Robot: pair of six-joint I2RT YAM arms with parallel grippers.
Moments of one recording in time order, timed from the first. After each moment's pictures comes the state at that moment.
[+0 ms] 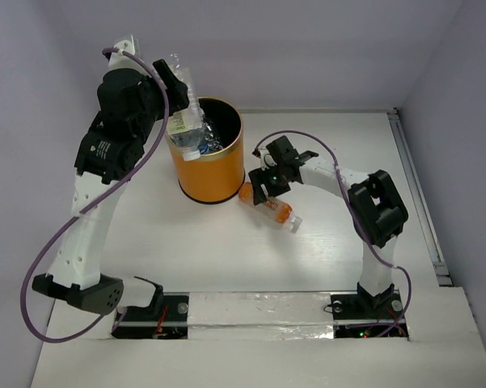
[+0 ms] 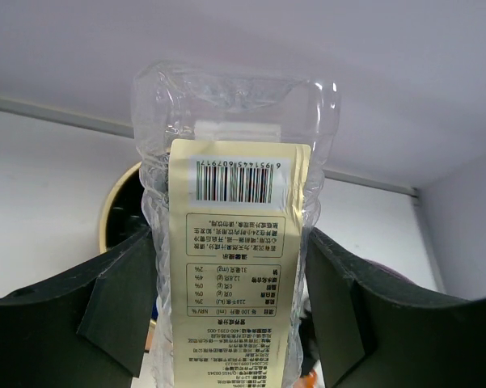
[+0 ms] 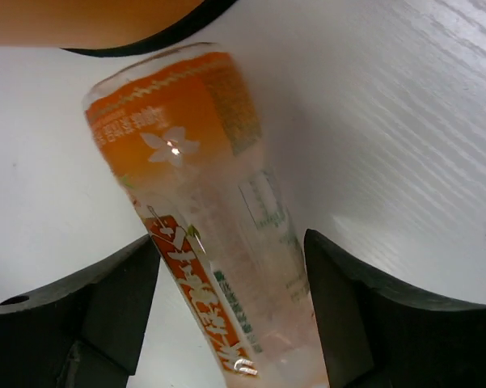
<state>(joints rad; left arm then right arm) -0.39 1.33 1.88 -0.70 -0.24 -0.46 0.57 1.95 1.42 -0.52 -0.30 0.11</state>
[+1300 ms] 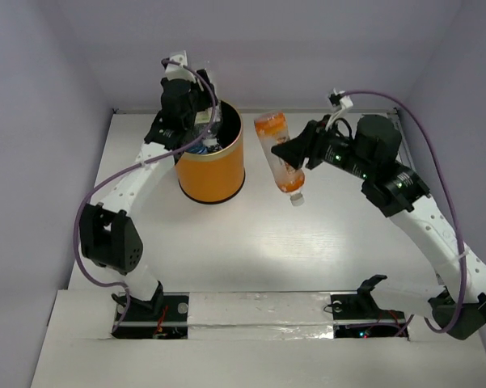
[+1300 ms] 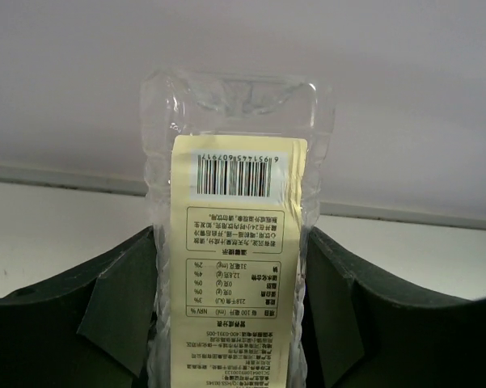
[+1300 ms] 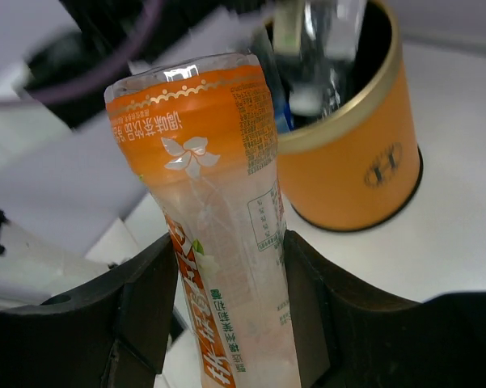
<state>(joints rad) -0.35 1.66 1.58 0.02 -0.26 -0.31 0.58 1.12 1.33 -0.35 -0.34 0.46</state>
